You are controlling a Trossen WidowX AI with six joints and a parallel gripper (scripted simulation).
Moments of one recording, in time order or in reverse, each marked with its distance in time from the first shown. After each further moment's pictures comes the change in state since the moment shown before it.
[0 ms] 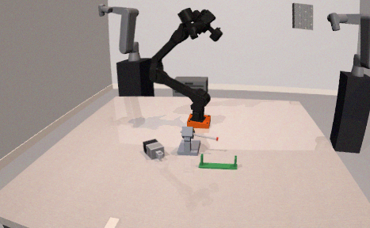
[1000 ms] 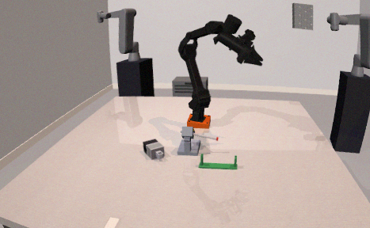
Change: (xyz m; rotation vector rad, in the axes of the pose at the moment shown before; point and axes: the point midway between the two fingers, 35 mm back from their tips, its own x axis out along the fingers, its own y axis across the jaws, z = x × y) arm -0.153 -0.293 0.119 -0.262 0.033 -1.328
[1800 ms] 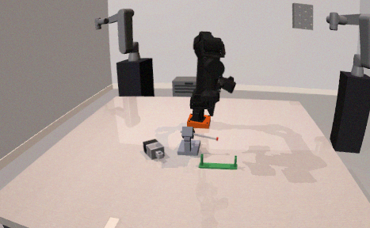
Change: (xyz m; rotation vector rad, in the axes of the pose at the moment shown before) arm -0.052 -0.196 -0.184 -0.250 0.999 -0.054
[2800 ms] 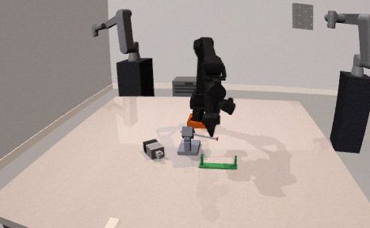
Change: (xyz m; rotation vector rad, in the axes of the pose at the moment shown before) arm 0.083 -0.001 -0.001 -0.040 0.013 -0.006
